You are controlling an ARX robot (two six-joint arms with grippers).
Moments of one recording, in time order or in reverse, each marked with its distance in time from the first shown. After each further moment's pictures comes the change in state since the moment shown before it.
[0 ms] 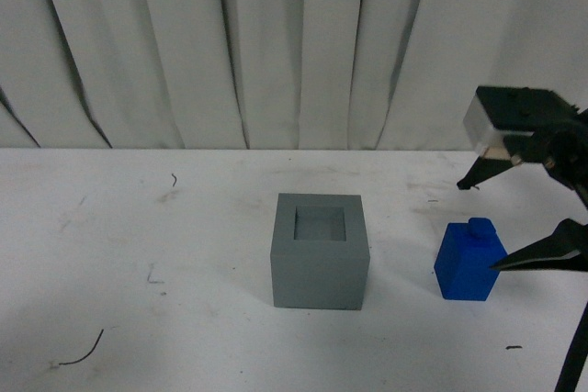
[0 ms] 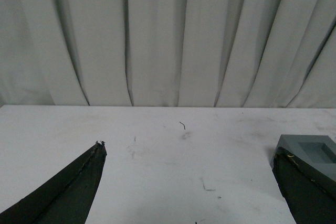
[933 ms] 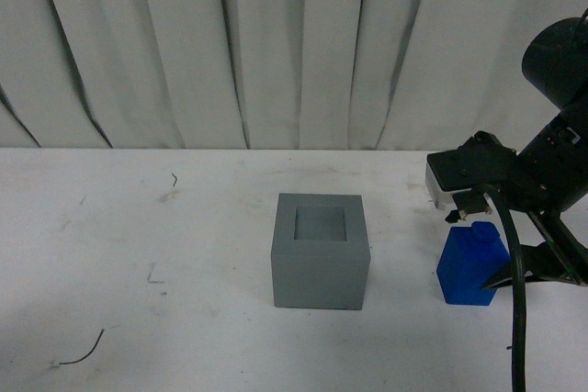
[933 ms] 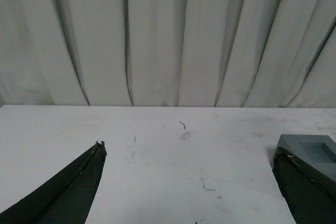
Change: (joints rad) left arm 0.000 0.000 0.000 0.000 0.000 0.000; right arm 0.045 0.216 0.195 -0.072 0.200 -0.049
